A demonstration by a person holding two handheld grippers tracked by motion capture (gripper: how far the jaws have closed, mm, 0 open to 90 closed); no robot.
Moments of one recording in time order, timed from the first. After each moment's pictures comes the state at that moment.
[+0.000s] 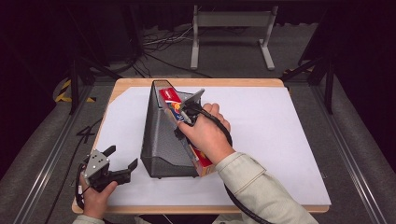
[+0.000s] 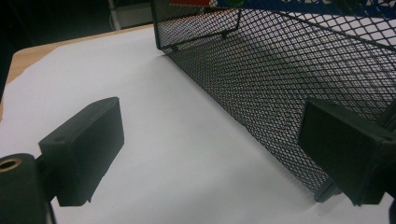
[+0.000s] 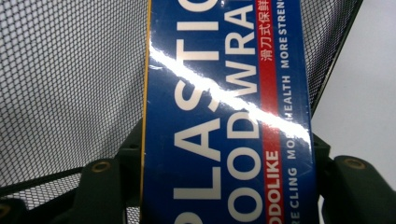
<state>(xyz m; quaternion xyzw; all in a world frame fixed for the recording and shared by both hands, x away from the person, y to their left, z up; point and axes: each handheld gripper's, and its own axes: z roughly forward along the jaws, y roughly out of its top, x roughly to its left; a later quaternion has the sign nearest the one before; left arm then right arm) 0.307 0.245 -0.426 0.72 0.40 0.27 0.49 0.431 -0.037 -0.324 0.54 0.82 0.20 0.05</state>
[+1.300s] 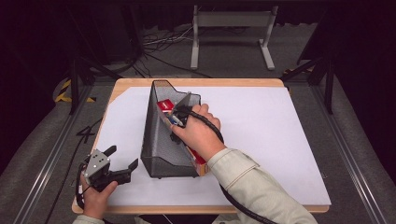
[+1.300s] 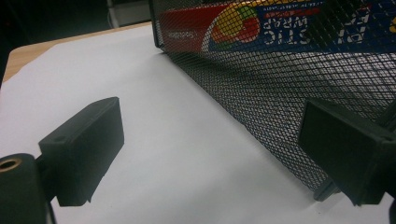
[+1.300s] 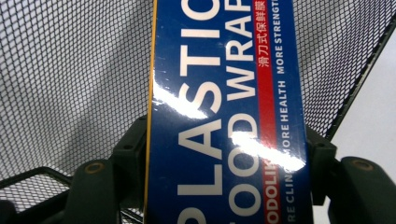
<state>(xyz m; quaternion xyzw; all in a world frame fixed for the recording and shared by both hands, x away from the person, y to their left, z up) 0.308 0.245 -0.427 0.73 0.40 0.27 0.49 0.447 -0.015 -0.349 0.51 0.85 0.12 0.06</state>
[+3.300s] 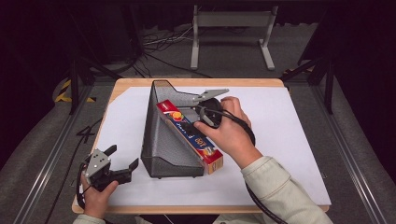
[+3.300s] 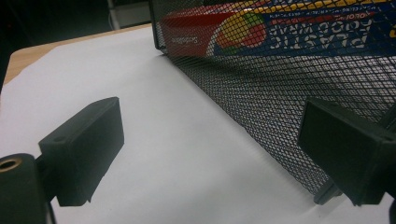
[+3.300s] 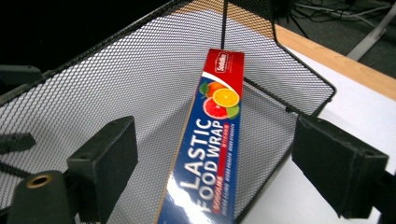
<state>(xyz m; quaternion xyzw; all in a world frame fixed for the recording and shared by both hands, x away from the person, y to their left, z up) 0.309 0.243 -0.426 0.72 0.40 0.27 0.49 0.408 -0.090 -0.292 0.36 0.83 0.39 0.17</state>
